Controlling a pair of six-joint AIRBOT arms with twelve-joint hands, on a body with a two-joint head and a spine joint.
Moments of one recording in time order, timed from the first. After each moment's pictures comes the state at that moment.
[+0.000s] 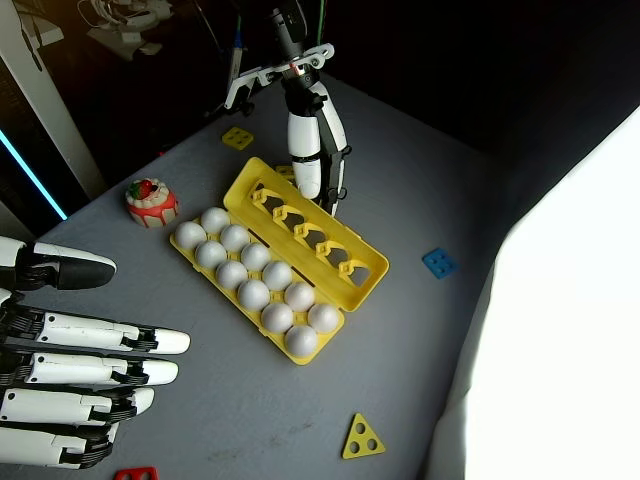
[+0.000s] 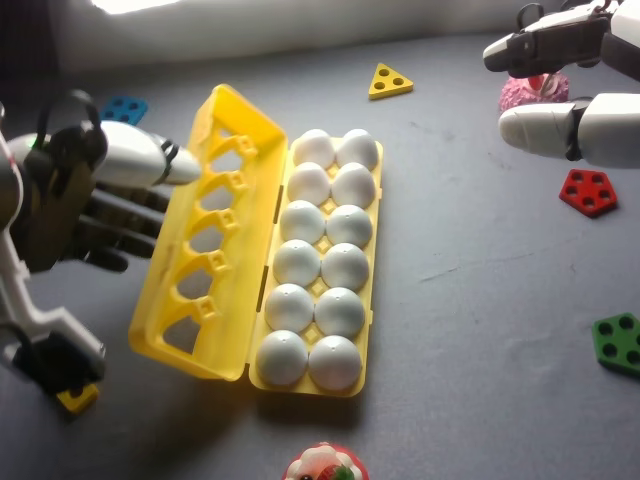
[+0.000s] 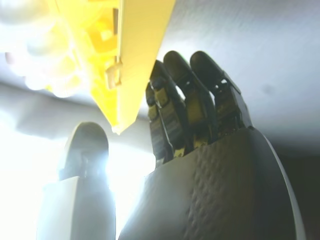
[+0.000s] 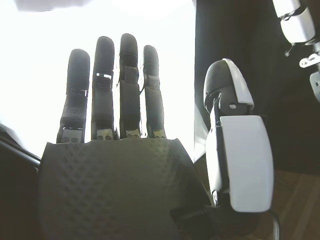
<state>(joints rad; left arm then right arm) 0.34 -0.90 0.91 -2.47 -0.86 1.93 -0.41 -0.78 0.82 0.55 0.49 -1.10</state>
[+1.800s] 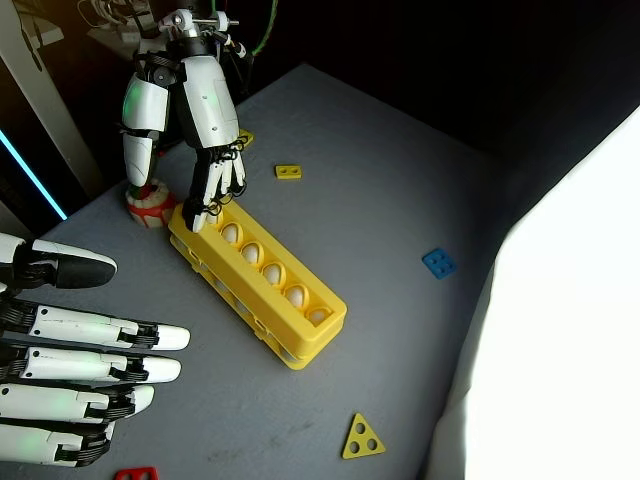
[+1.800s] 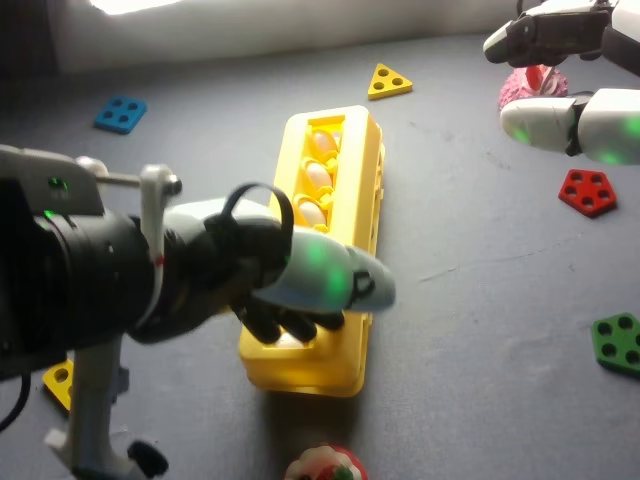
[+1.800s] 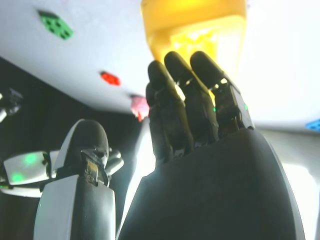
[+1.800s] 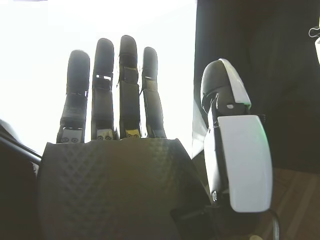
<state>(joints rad) 0.27 -0.91 0.58 -2.49 -0.81 2.22 -0.41 -0.78 0.82 0.54 0.52 -1.11</state>
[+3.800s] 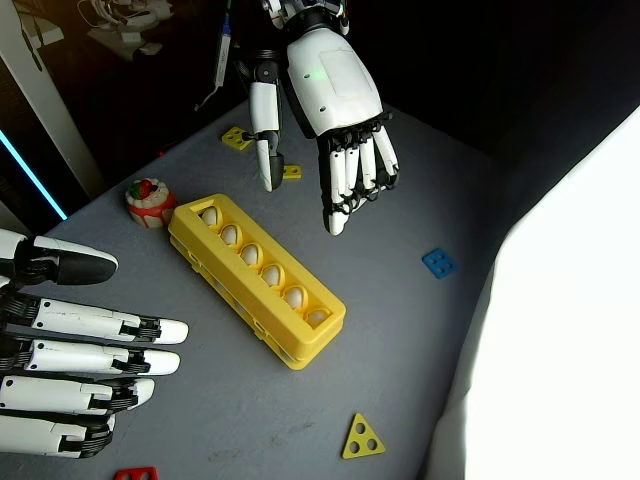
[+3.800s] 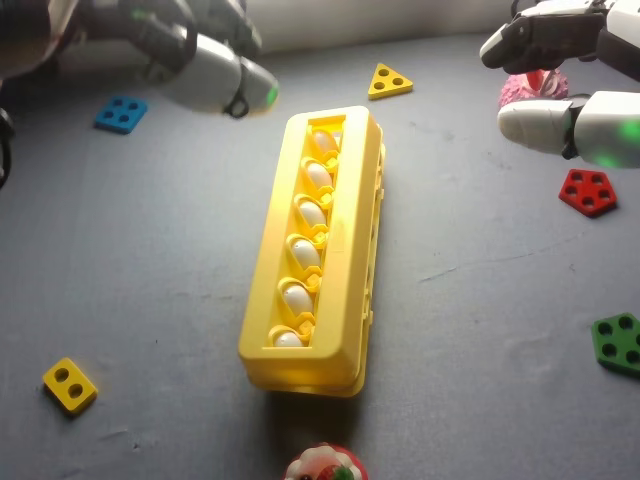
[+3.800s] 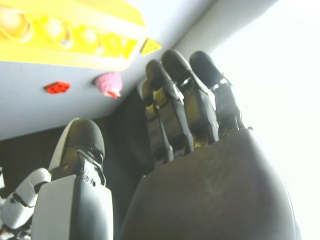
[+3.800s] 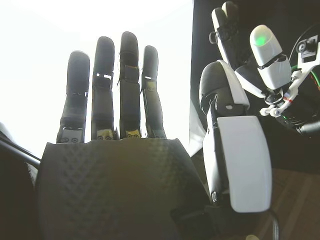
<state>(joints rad) 0.08 -0.92 0.90 -2.21 -0.54 3.00 -0.41 -0.78 0.81 0.52 0.52 -1.11</state>
